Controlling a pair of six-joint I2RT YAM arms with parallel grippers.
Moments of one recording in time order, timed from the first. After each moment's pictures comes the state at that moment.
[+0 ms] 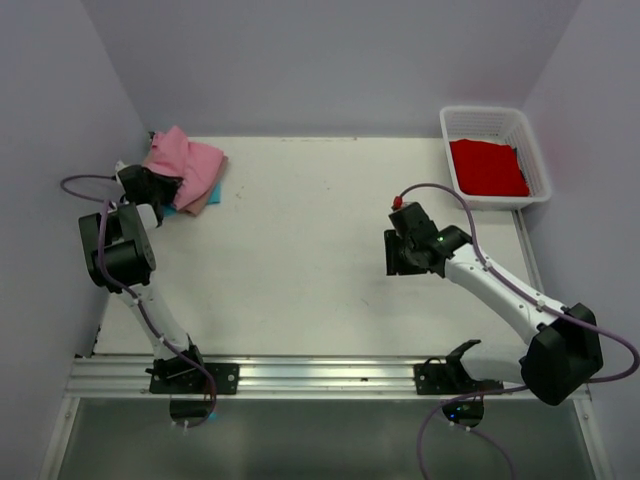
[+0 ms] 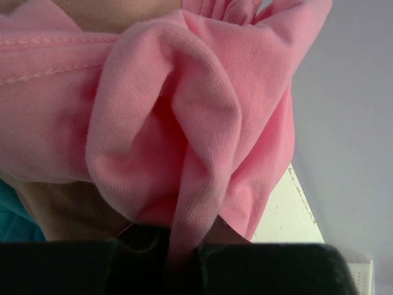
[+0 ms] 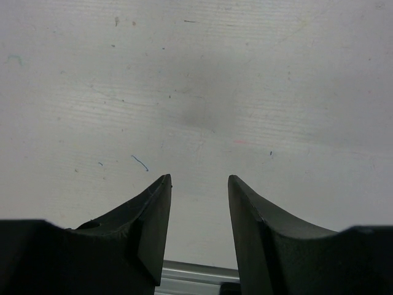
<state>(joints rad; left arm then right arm) 0.35 2.02 1.15 0.41 0.24 -0.91 0.55 1.26 0.96 -0.77 0.17 0.45</state>
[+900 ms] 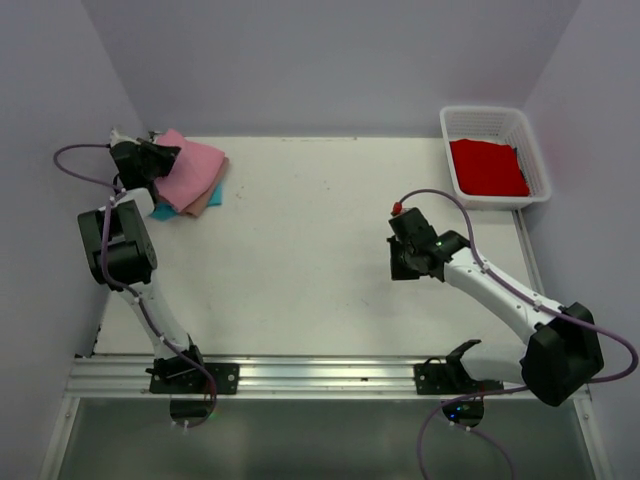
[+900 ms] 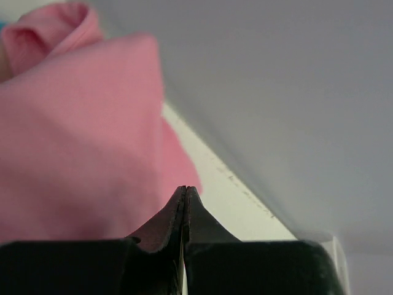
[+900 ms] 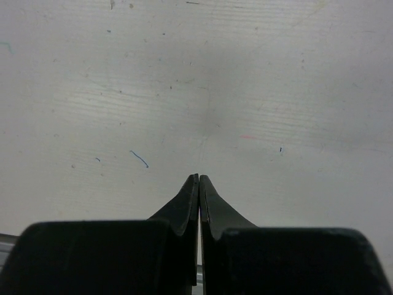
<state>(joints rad) 0.34 1.98 1.32 0.49 0.35 -0.91 0.55 1.25 0.89 -0.73 0.14 0.47</state>
